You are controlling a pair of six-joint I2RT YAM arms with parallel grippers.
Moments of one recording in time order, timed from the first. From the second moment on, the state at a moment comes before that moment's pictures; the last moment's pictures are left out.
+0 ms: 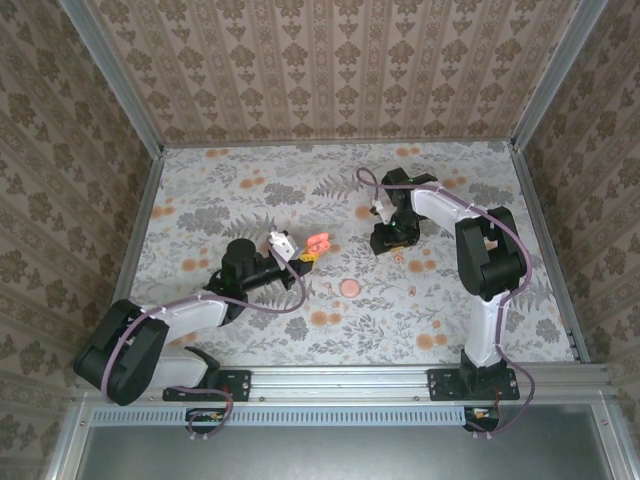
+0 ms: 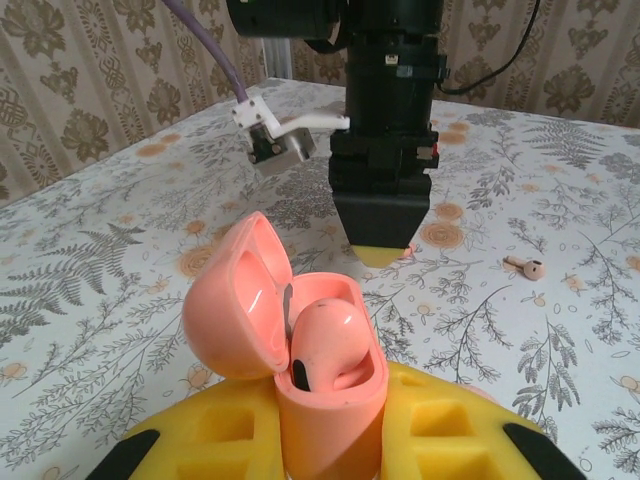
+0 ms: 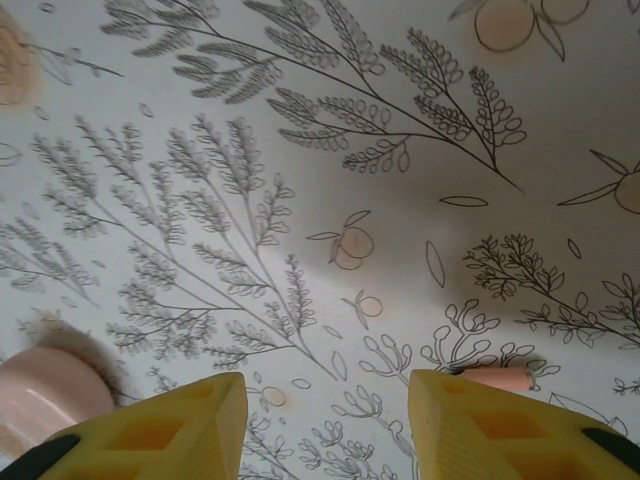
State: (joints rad) left arm -0.59 1.28 0.36 0.69 0.52 0.16; right arm 0.30 2.00 1.46 -0.99 -0.24 -0.02
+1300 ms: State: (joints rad) left arm -0.58 1.28 0.33 0.68 0.51 0.17; right arm 0.26 1.93 1.48 -1.09 -0.20 -0.09
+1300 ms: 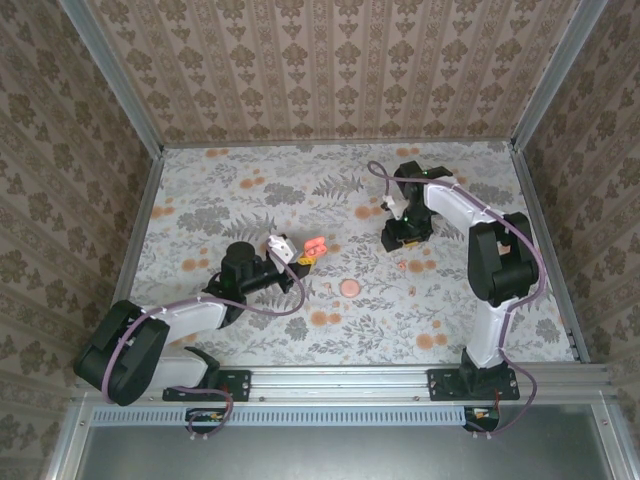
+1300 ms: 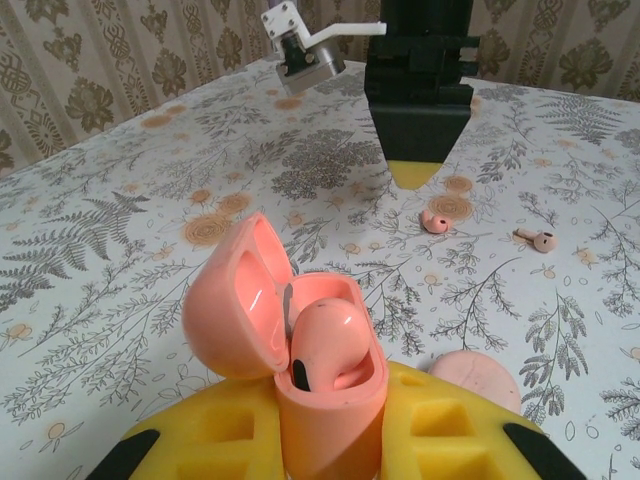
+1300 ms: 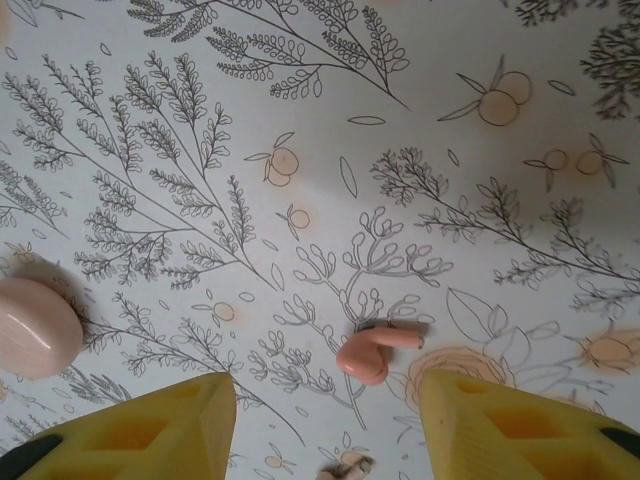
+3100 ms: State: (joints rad) left arm -0.58 1.23 0.32 0.65 0.51 0.17; right arm 0.29 1.94 1.43 -1.17 -0.12 0.01
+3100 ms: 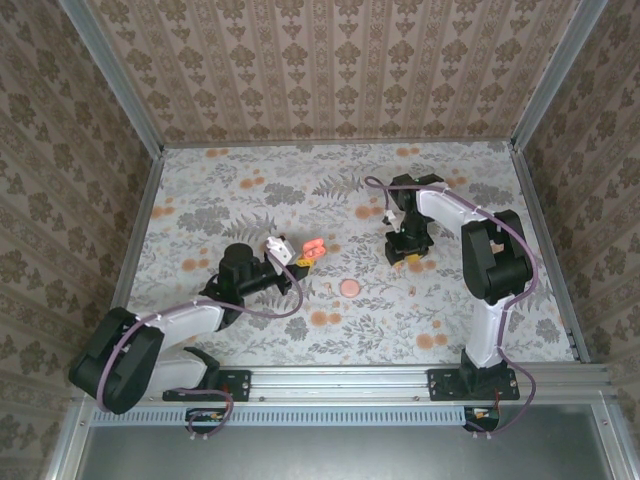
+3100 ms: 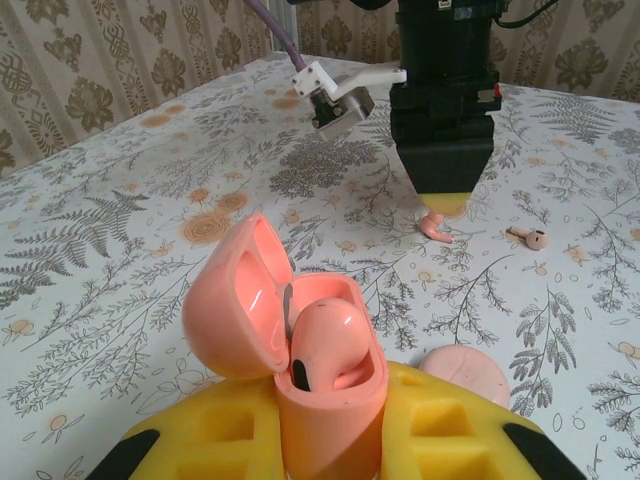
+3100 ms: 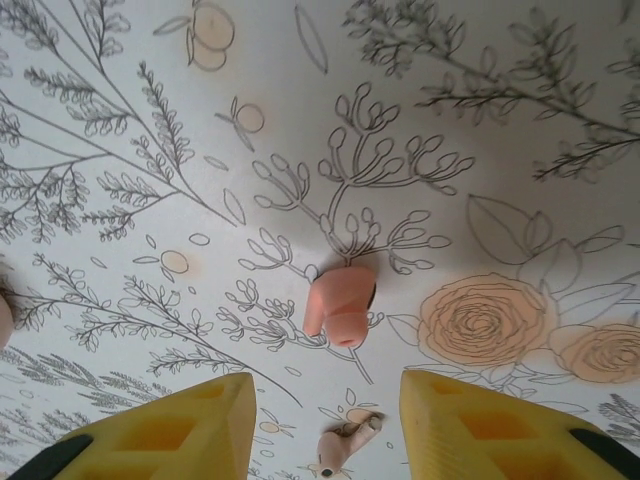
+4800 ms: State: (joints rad) left arm -0.62 1.46 0.35 0.78 0.51 0.11; right arm 0.40 1.70 1.37 -0.95 -0.07 0.18
